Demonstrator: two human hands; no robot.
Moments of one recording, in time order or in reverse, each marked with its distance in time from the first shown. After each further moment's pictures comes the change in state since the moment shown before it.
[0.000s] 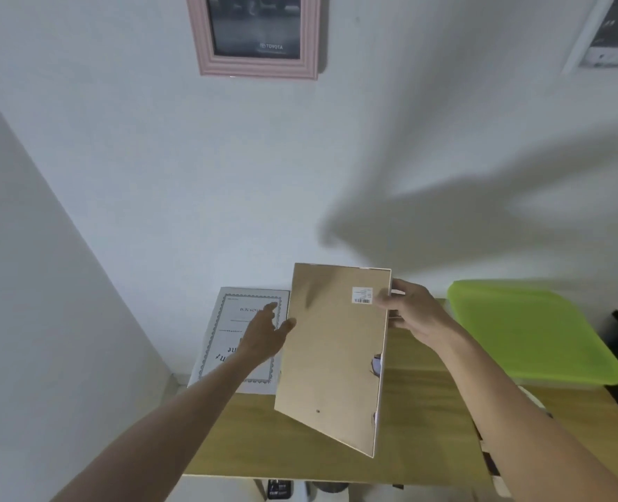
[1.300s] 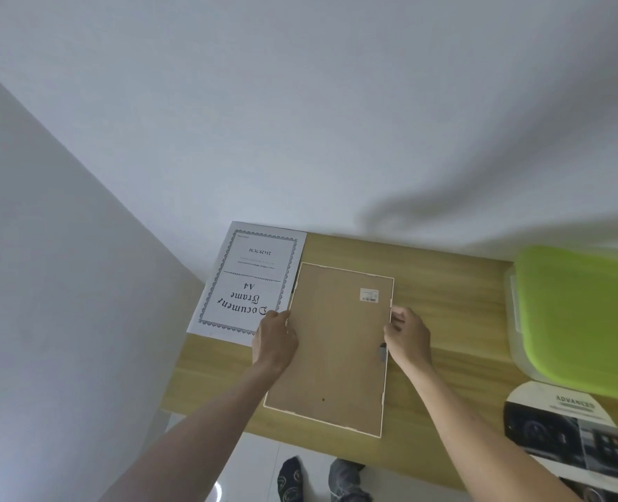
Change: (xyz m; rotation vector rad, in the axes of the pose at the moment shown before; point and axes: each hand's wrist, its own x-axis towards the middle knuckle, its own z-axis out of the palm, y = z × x) left_hand 0.009 -0.045 0.110 0.229 0.161 -0.292; right_hand 0.096 0.194 0.010 -0.388 0.219 0.142
